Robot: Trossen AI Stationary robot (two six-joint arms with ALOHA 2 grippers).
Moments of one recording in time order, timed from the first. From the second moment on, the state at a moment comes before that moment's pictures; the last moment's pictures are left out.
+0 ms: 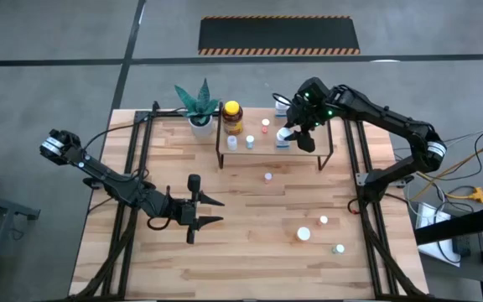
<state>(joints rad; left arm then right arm) -0.50 1.16 0.69 0.36 -0.47 0.38 -0.61 1.44 1.33 -0.86 -0.42 -0.53</state>
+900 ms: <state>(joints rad) -0.50 1.16 0.69 0.38 -0.47 0.38 -0.60 1.43 1.41 -0.90 -0.42 -0.47</state>
